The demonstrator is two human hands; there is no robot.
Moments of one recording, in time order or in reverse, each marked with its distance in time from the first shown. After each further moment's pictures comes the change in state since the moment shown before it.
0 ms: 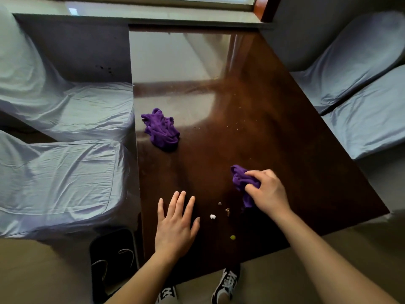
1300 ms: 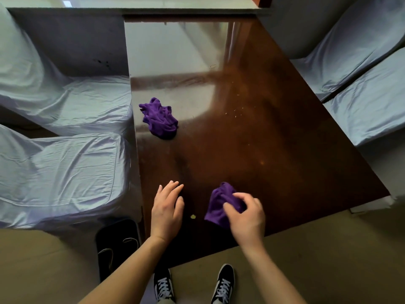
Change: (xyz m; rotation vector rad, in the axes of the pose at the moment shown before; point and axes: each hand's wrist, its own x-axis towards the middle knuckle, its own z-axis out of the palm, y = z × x) left_hand -0.006 -0.011 -0.022 -0.656 0.196 -0.128; right_hand -0.114 -0.032 0.056 0.445 0.199 0.261
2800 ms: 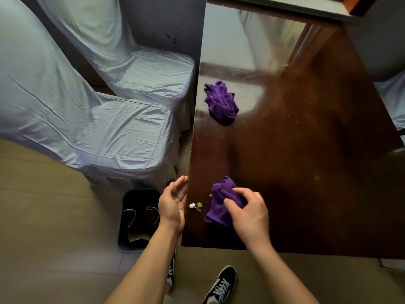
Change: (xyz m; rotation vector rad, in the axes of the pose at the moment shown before) left_hand -0.035 -0.059 -0.026 -1.539 0.501 -0.859; right_hand -0.037 -0.039 0.063 -0.118 -0.358 -0.206
